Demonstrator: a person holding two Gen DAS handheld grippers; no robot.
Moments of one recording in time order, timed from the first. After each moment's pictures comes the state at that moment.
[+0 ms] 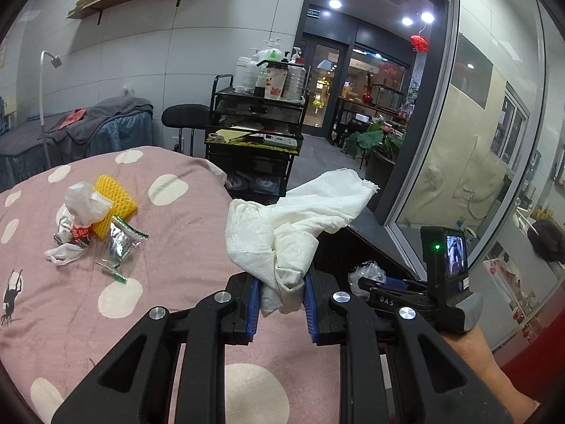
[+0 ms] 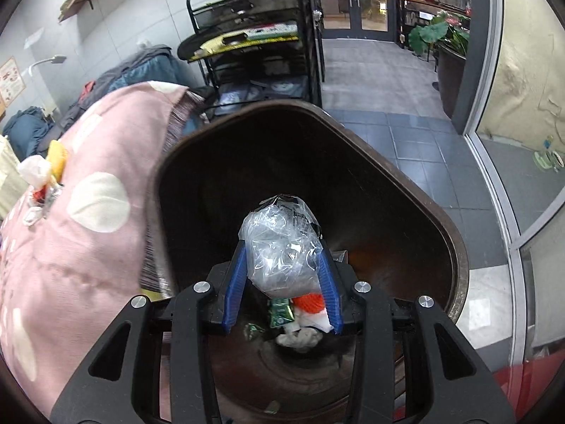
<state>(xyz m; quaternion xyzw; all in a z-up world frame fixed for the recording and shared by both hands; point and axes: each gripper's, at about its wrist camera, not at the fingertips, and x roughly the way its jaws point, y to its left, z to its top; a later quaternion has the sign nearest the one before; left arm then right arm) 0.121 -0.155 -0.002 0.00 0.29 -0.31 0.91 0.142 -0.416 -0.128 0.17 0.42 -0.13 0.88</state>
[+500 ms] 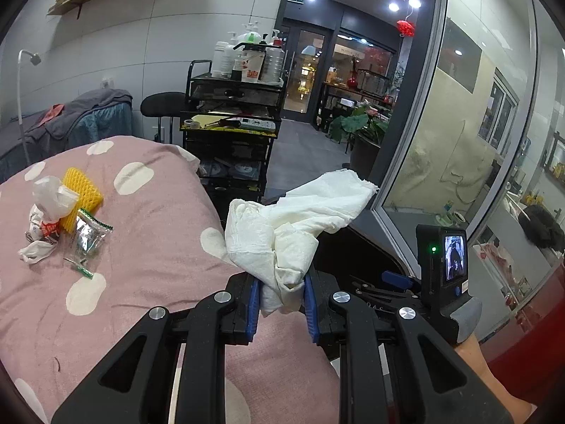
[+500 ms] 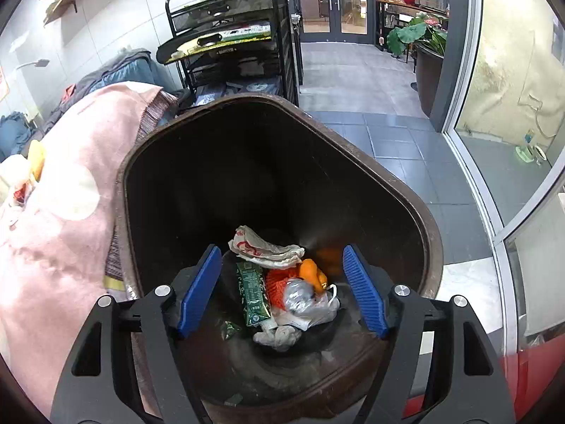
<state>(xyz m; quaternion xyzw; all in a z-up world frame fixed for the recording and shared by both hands) 0.121 -0.190 -0.014 0.02 0.31 -0.34 0.89 0.121 -0.426 -0.133 0.16 0.41 -0.17 0.88</state>
